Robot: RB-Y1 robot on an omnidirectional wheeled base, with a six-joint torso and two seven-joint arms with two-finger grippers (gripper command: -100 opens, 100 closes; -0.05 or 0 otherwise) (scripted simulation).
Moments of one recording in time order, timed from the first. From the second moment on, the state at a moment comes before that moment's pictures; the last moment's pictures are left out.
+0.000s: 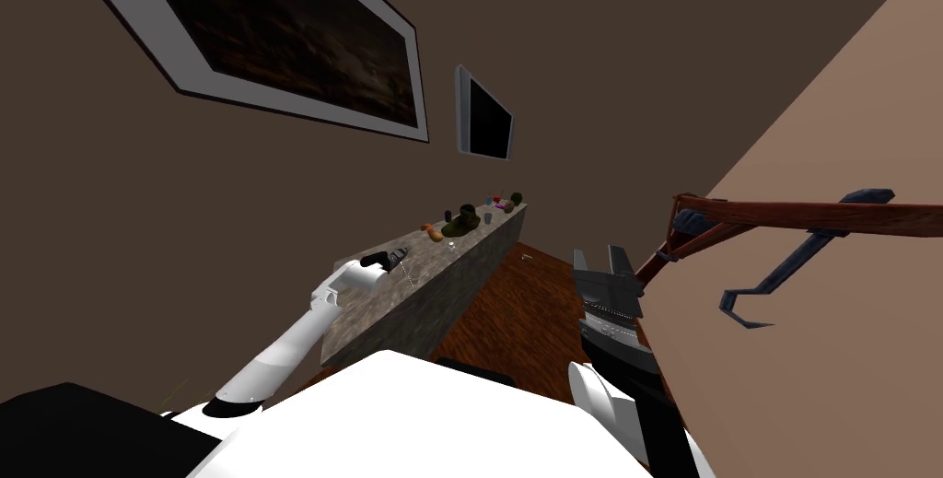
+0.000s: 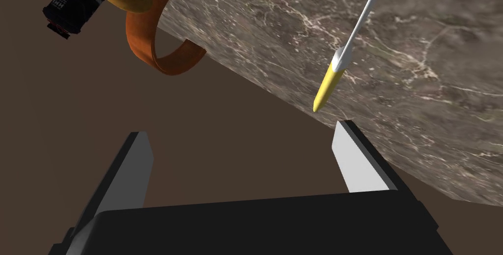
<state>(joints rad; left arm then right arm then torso) 0.09 0.65 0.14 -1.87 0.28 0.86 -0.35 0.52 0.03 -0.02 -2.35 0.00 -0.45 -0.16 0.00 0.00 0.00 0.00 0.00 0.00</state>
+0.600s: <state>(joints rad) 0.04 0.68 0.14 -1.81 0.33 1.02 -0.36 0.52 0.03 -0.02 -2.35 0.00 -0.45 -0.16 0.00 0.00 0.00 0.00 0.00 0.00</state>
